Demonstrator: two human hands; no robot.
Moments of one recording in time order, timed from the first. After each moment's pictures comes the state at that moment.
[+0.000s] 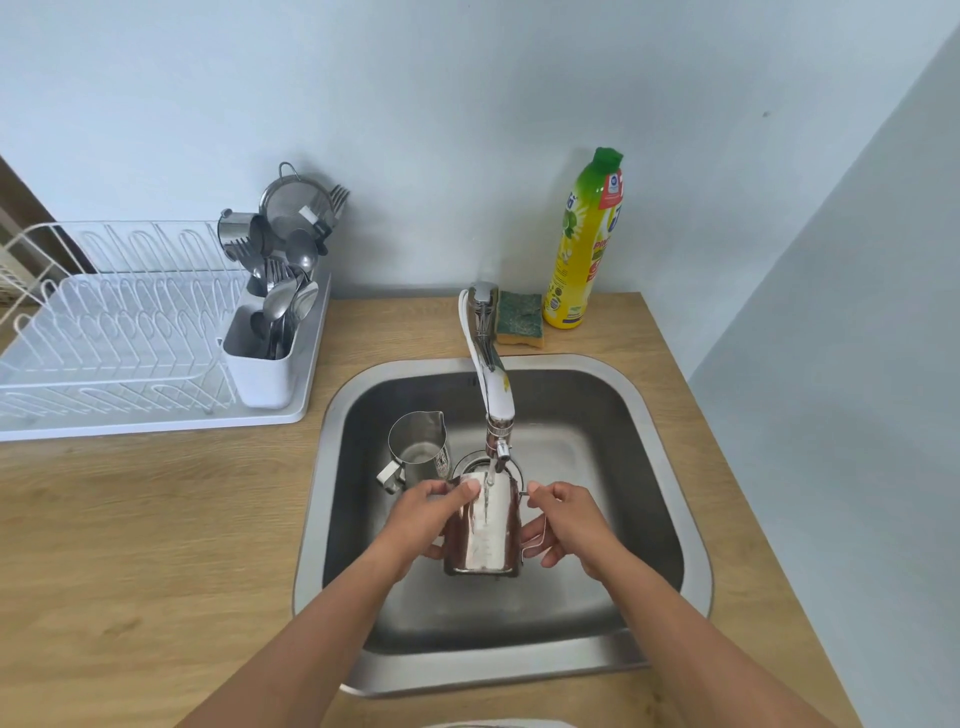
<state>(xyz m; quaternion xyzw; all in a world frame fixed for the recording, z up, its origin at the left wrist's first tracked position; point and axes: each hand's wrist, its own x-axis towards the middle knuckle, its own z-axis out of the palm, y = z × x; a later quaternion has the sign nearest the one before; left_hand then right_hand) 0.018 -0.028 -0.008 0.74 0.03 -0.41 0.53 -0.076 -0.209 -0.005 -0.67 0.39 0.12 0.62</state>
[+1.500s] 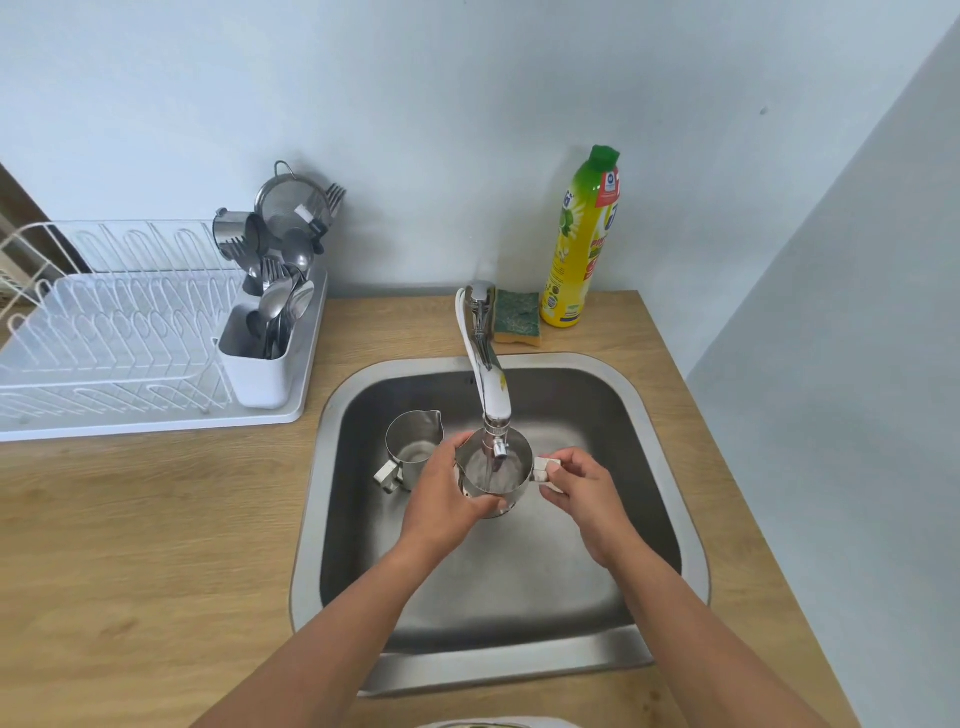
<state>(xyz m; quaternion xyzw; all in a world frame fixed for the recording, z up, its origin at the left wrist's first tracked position) 0.007 -0.055 0.006 0.84 -0.16 -0.18 0.49 -0.073 -0.223 0.005 -0.61 0.35 -0.06 0.71</state>
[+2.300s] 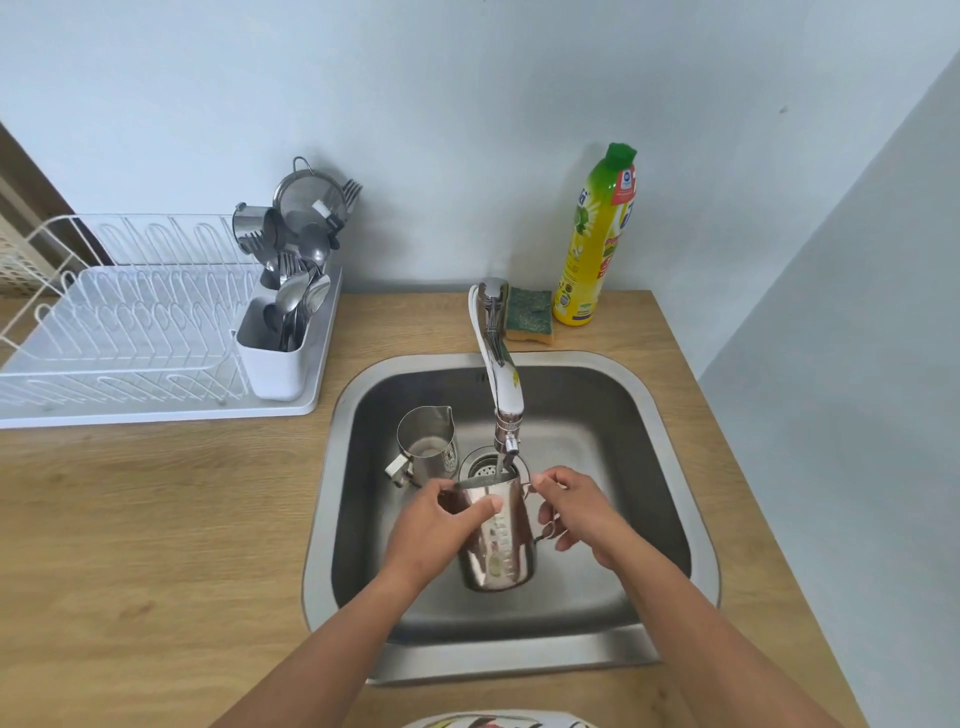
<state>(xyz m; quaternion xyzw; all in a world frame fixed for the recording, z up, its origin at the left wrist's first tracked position) -0.011 -0.024 0.001 0.86 -0.04 -0.24 0.45 -0.071 -0.213 0.006 -0.71 0.35 0.12 0.60</state>
